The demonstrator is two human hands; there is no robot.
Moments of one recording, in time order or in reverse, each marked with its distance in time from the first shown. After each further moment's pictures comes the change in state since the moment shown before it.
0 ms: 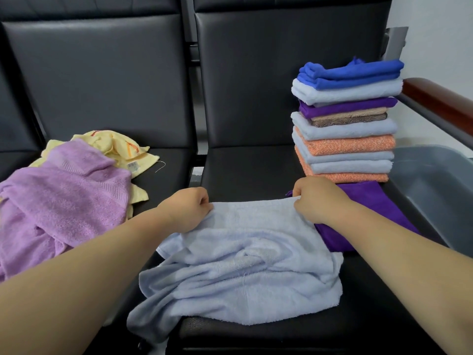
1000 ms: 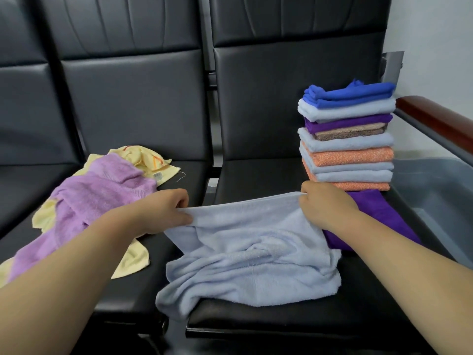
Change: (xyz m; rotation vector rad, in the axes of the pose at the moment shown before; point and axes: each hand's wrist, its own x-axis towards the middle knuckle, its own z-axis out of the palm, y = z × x) left_hand -0.072 -0.033 -0.065 0.021 0.017 -0.013; right_hand -0.029 -0.005 -0.013 0.061 0.144 -0.026
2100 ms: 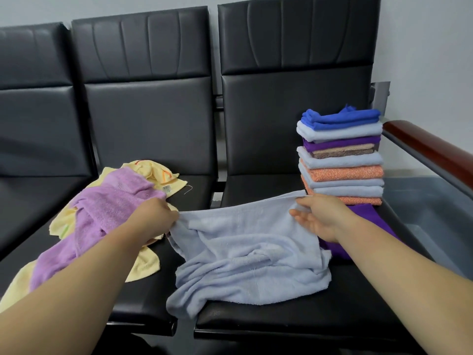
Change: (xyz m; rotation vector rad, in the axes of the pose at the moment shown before) left_hand -0.009 -0.019 0.000 -0.190 0.233 -0.452; right_hand -0.010 -0.017 -0.017 1.535 -0.170 0.550
